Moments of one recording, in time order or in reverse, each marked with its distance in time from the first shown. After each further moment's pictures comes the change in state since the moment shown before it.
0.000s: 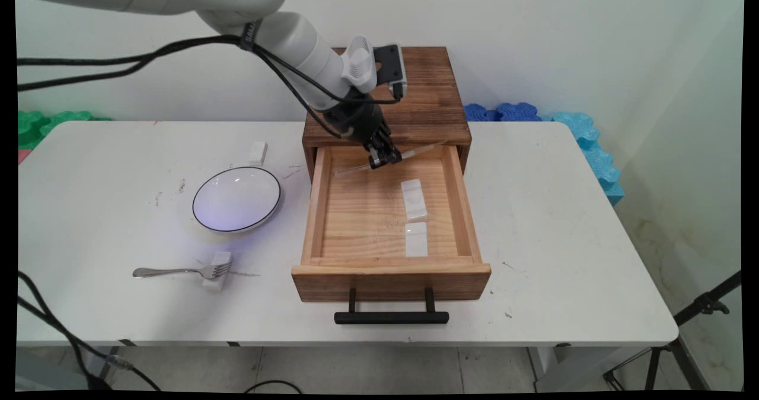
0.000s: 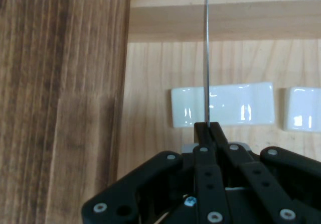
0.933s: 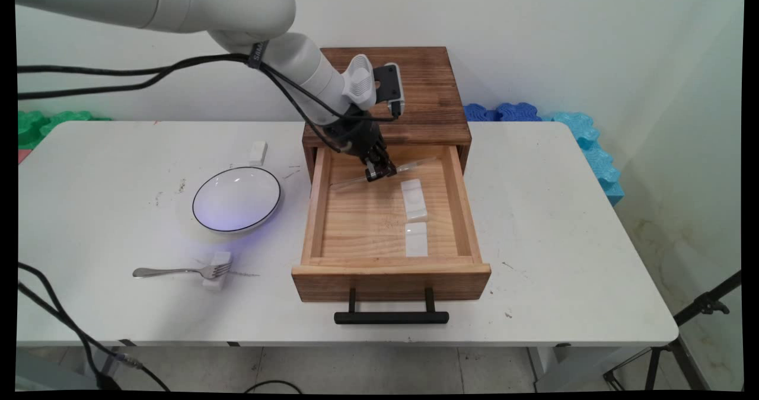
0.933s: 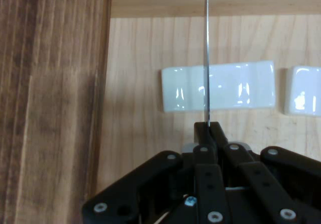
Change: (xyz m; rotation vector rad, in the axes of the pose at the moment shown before) arm -0.013 0.002 0.022 -0.021 -0.035 -0.009
